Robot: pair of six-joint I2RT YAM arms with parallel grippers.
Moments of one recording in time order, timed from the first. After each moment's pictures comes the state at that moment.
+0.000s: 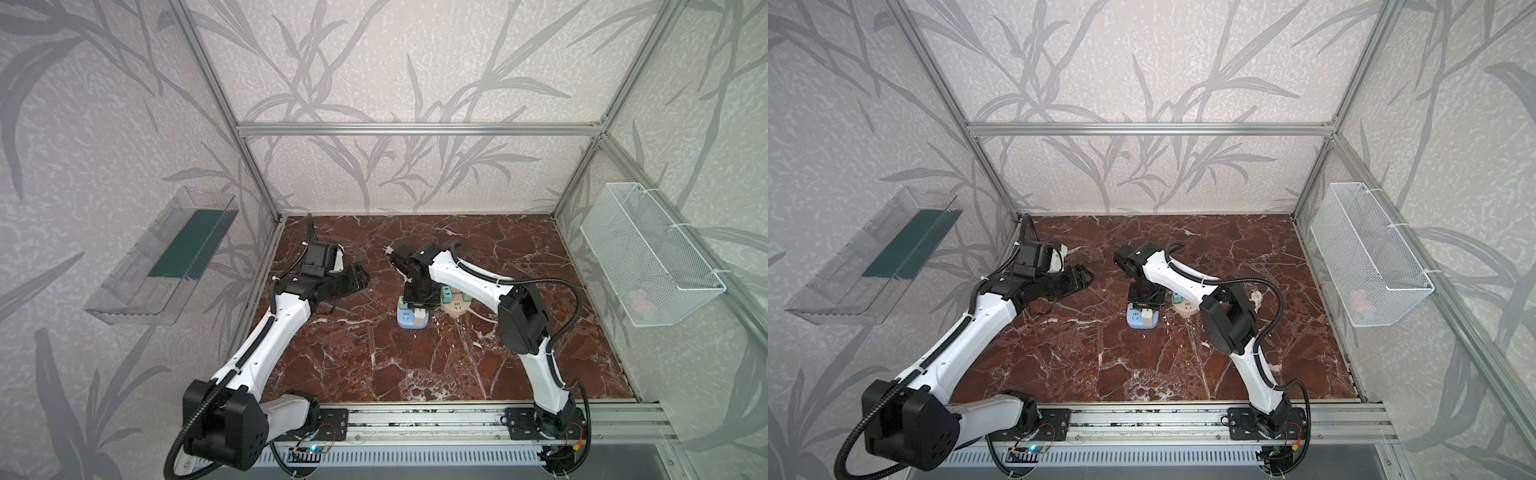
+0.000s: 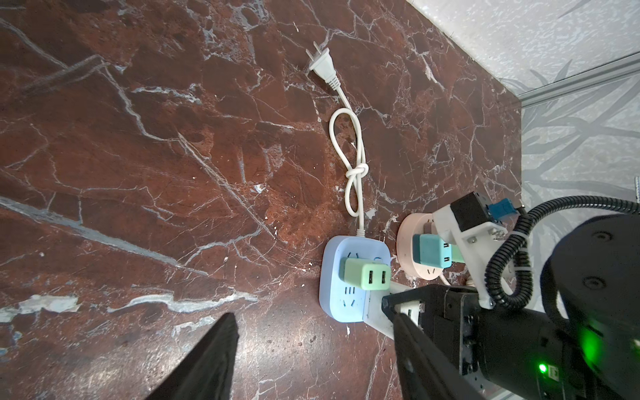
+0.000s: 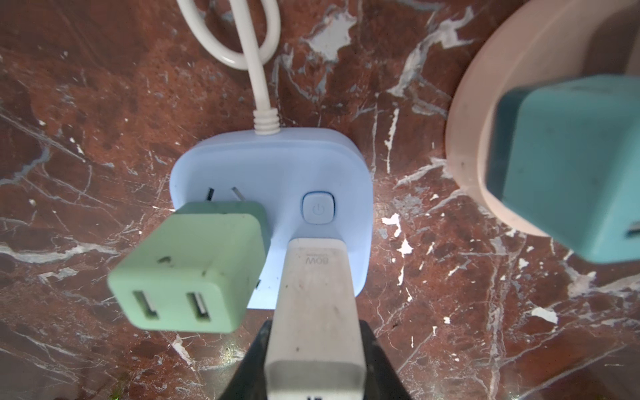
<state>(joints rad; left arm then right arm) -0.21 1.22 1.01 -0.64 0.27 -0.57 0.82 2.20 1.94 -1.27 -0.05 0.90</state>
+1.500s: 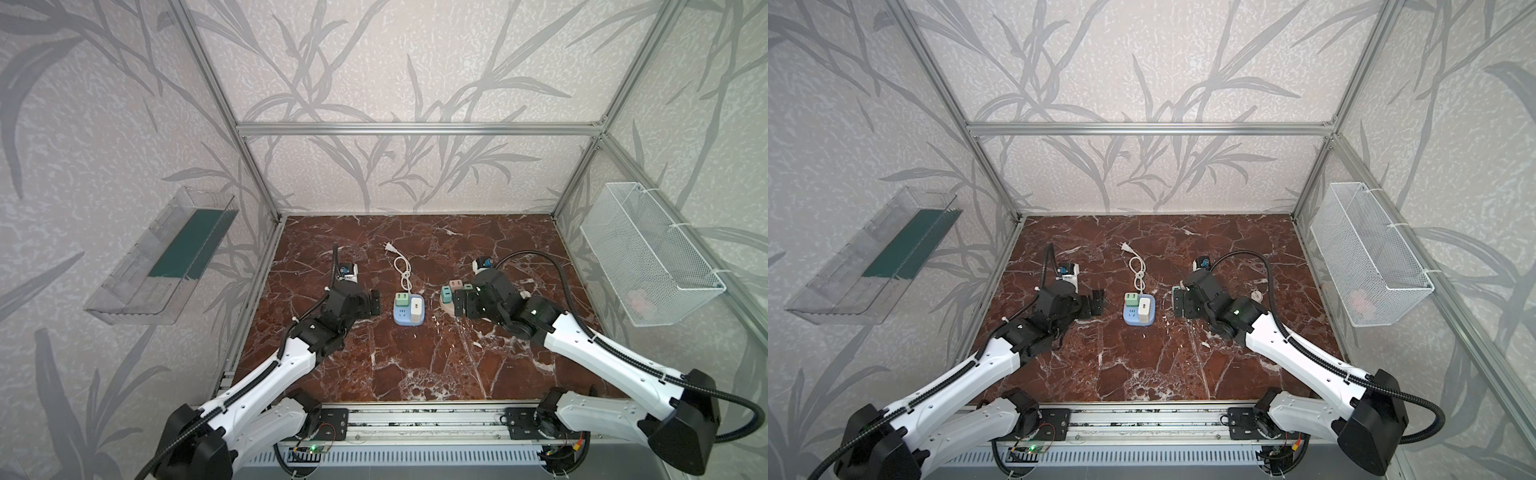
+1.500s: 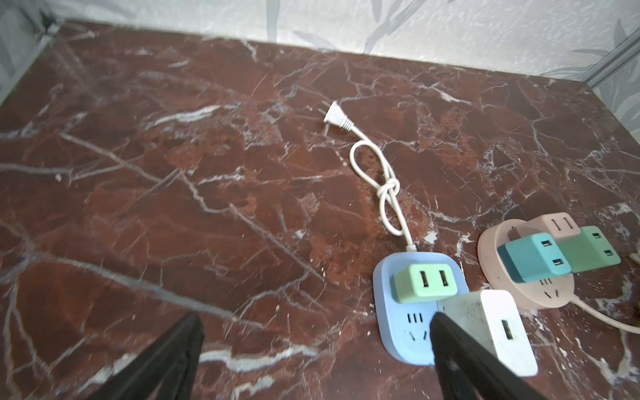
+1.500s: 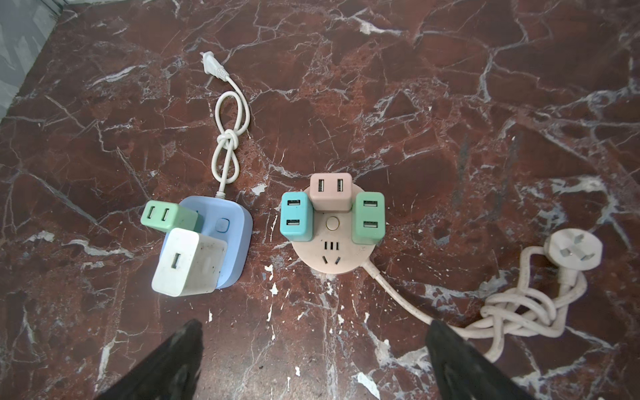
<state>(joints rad) -0.56 1.01 0.60 -0.18 -0.33 -0.40 0.77 1.16 0.94 -0.61 0.32 0.54</state>
